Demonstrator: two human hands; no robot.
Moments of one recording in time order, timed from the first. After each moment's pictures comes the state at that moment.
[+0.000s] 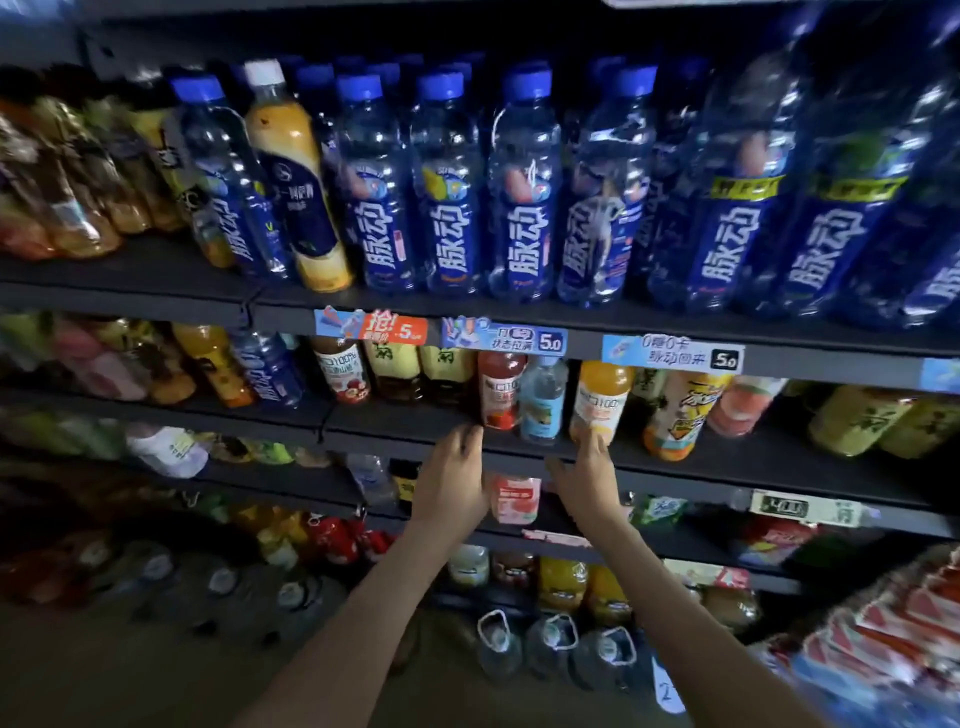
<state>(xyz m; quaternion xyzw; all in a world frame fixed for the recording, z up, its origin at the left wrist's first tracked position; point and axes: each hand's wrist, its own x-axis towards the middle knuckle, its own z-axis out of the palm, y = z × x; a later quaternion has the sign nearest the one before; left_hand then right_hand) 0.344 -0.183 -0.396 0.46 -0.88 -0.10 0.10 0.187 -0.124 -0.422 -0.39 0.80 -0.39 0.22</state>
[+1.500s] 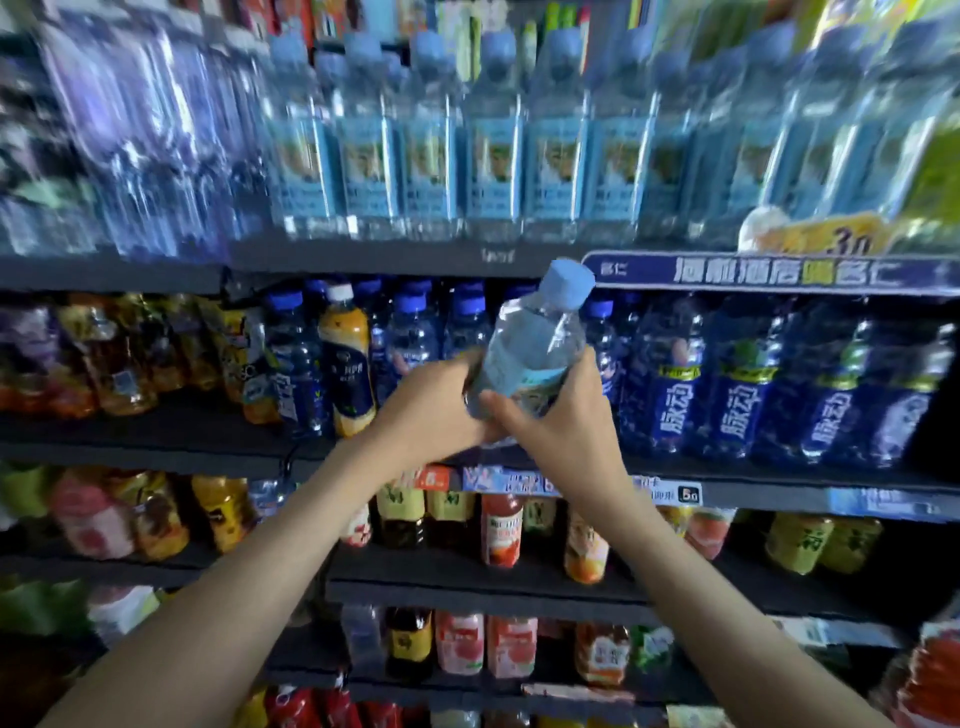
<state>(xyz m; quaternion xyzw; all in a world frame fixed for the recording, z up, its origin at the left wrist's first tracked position) 0.380 -0.221 -0.108 0.24 -0.90 -0.18 0.30 0.264 -0.126 -0.130 -0.51 0.63 -0.58 -0.03</state>
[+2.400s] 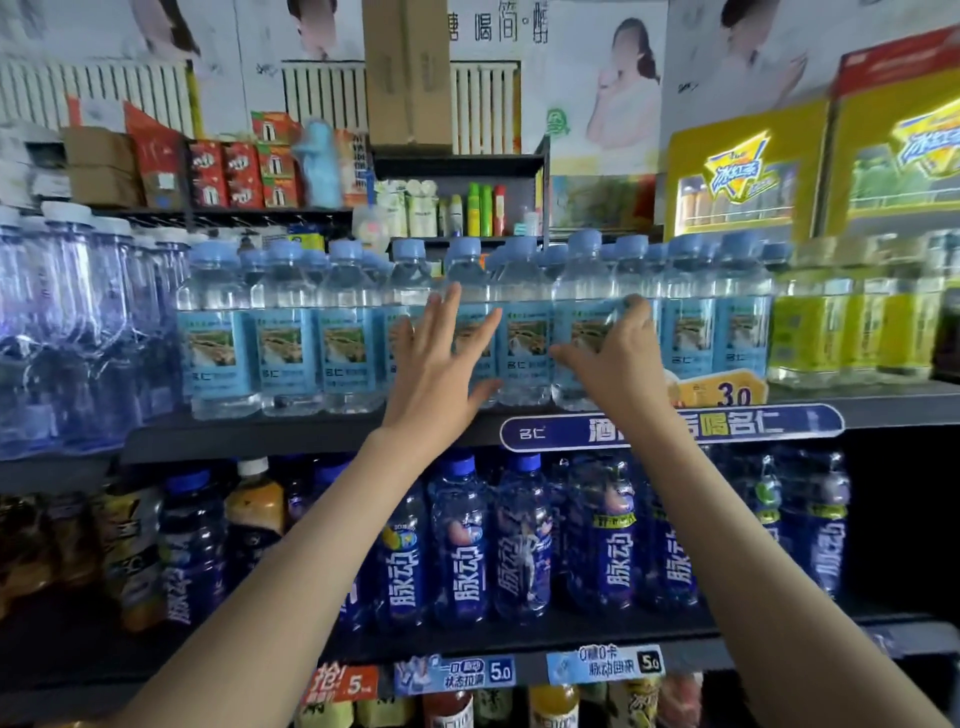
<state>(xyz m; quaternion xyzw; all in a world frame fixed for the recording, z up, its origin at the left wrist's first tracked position) 0.262 -0.268 0.001 0.20 -0.88 0.14 0.41 0.127 -0.140 0.021 -0.39 0.73 -0.54 -0.18</state>
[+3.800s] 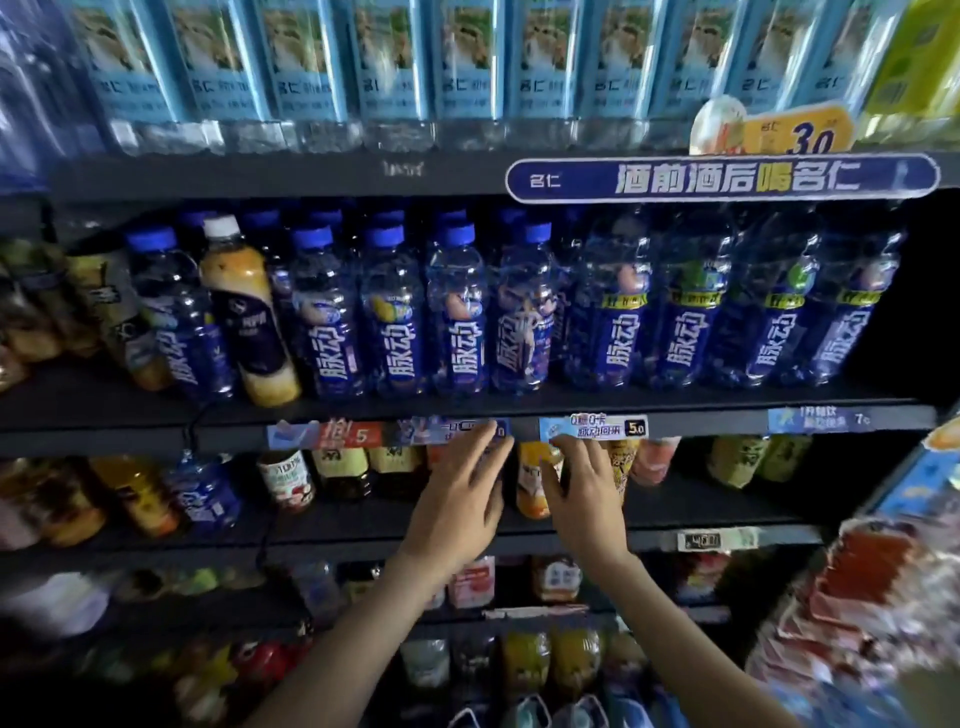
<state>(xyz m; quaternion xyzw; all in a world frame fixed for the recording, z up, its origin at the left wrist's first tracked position) 0.308 -0.194 -0.320 0.17 -0.93 -0.06 0.31 0.177 -0.093 -0.321 -0.46 0.78 -0.42 -0.10</state>
